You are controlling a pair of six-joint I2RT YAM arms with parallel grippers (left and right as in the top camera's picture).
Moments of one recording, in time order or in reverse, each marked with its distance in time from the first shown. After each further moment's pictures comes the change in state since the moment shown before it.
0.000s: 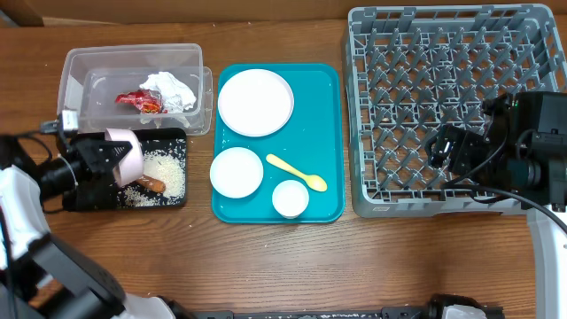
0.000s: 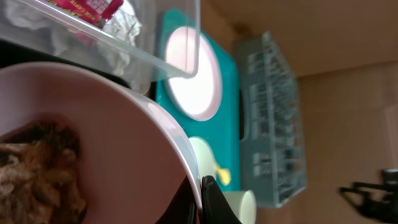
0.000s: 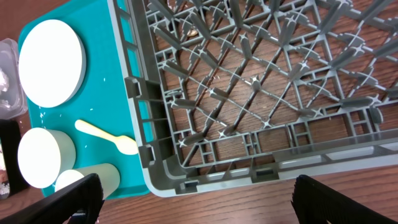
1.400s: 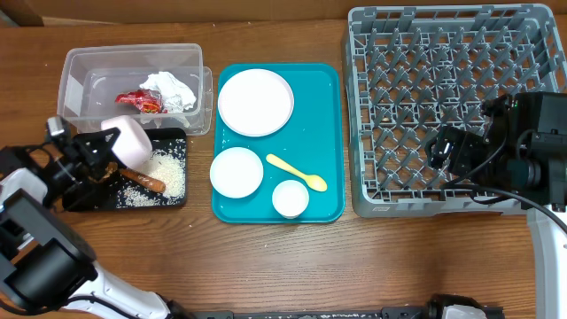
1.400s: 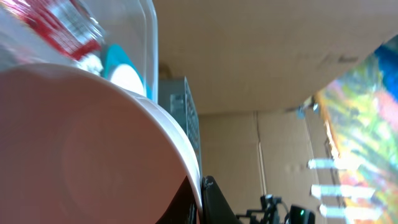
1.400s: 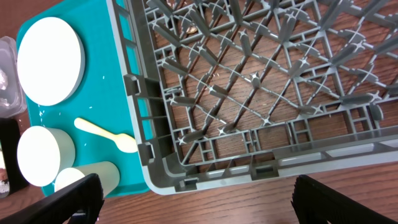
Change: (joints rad) left arm 0.023 0.252 -0.038 0.403 0.401 -0.370; right arm 0.000 0.000 0.000 -0.008 0.000 0.000
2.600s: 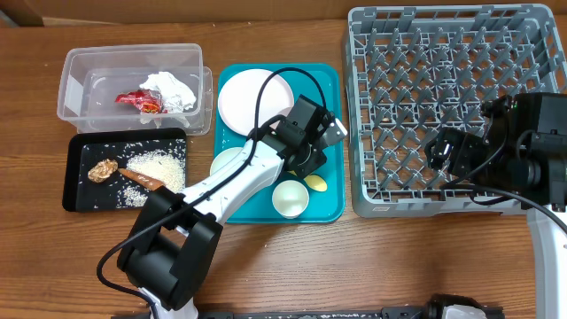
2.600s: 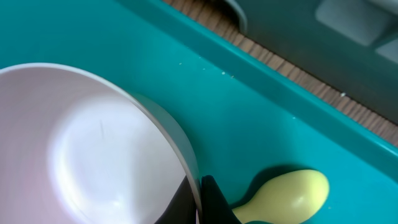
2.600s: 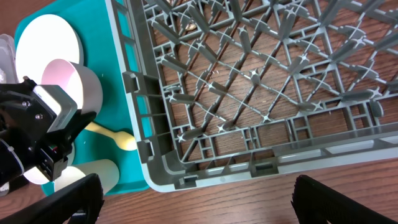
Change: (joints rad) left arm -1.379 -0.081 0.093 0.153 -1.518 0.433; right arm 0.000 0.000 0.000 -0.010 0.000 0.000
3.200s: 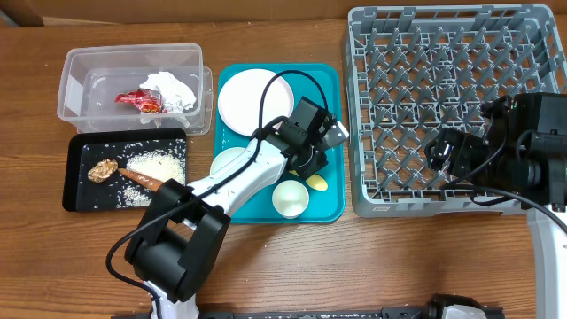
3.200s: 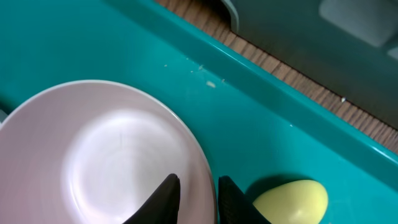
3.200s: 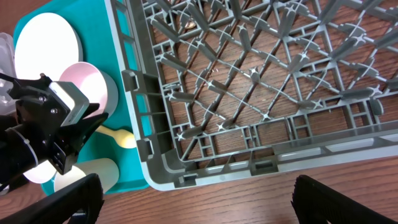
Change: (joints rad) left arm 0.000 0.046 0.000 0.030 0.032 -0.012; right arm 0.000 0.000 0.000 -0.006 0.000 0.000
